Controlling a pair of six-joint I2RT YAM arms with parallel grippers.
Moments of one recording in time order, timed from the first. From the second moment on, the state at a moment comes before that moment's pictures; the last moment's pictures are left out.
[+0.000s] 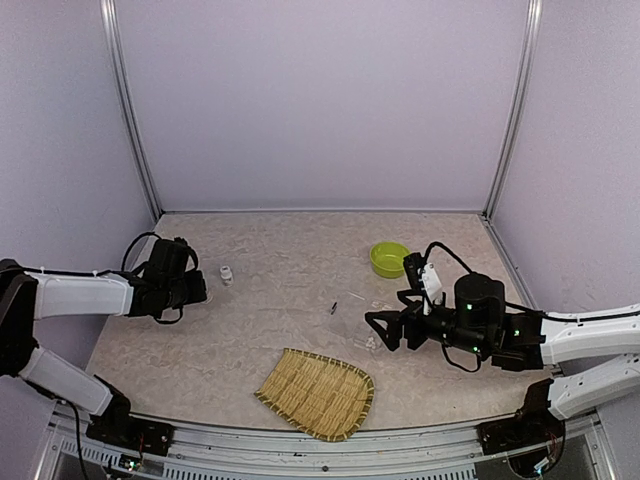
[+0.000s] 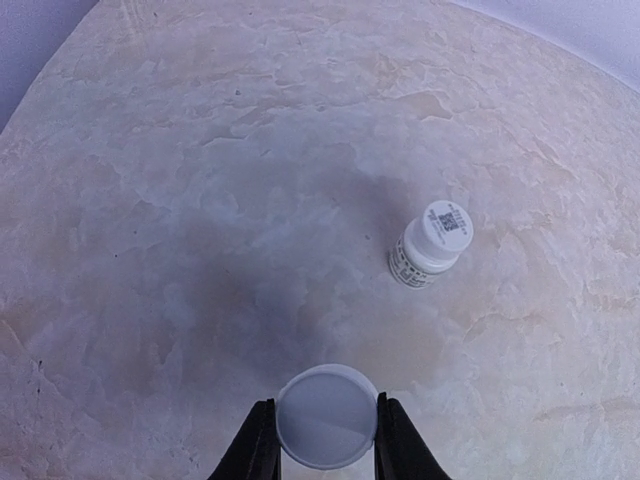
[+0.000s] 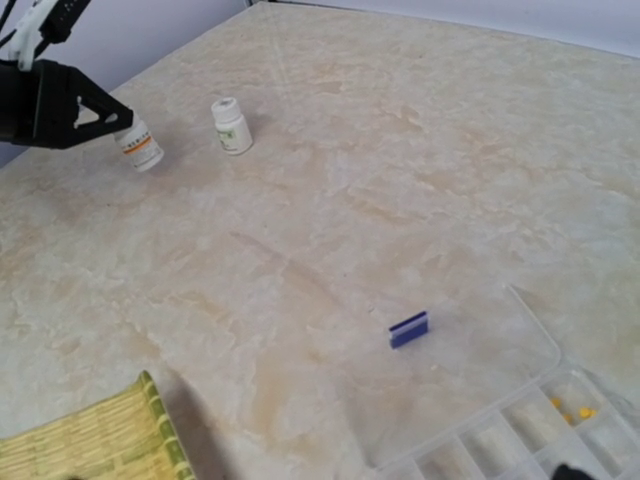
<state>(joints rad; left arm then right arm) -0.42 1.38 0.62 0.00 -0.32 -0.47 1.02 1.07 0.48 0.29 0.18 0.28</state>
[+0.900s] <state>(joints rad) -0.39 1.44 0.61 0.03 -0.37 -0.47 1.02 1.08 0.48 0.30 0.18 0.29</state>
